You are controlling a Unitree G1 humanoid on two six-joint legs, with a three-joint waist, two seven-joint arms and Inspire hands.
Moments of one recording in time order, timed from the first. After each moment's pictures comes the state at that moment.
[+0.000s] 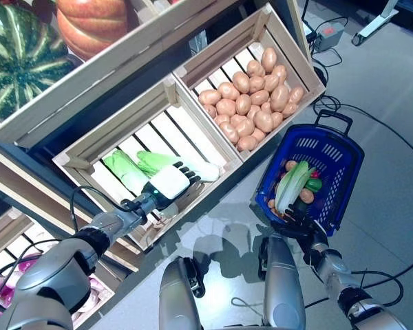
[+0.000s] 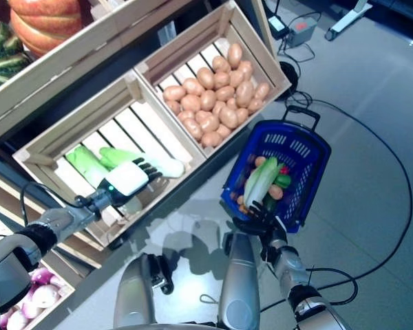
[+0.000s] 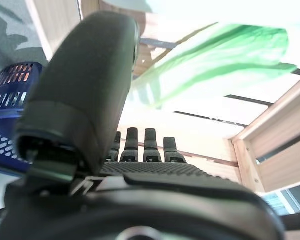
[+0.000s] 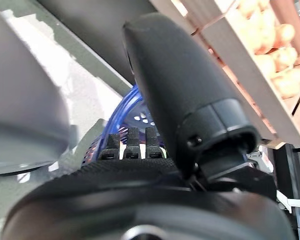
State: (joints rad) left arm -0.72 0.76 -0.97 0.87 0.97 -0.24 0.56; right arm -0.28 -0.38 0.34 0.98 0.84 -0.25 0.13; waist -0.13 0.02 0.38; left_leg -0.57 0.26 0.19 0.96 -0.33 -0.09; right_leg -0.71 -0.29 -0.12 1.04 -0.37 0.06
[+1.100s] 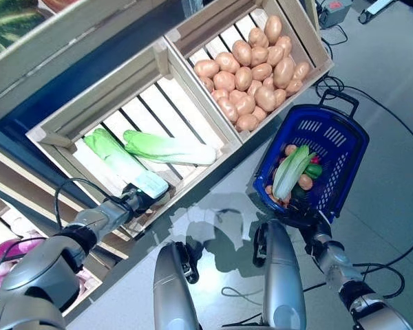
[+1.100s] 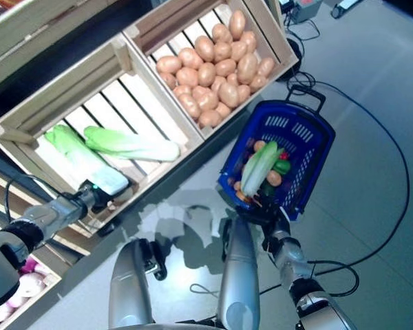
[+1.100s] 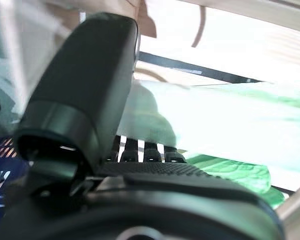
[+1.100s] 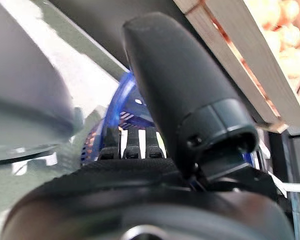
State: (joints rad) left arm -0.77 0.86 -0.97 0.90 0.90 -0.21 0.25; right arm -0.31 -0.44 0.32 0.85 0.92 -0.25 0.08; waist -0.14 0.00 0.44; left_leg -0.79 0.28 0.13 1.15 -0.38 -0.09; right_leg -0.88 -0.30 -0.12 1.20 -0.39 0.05
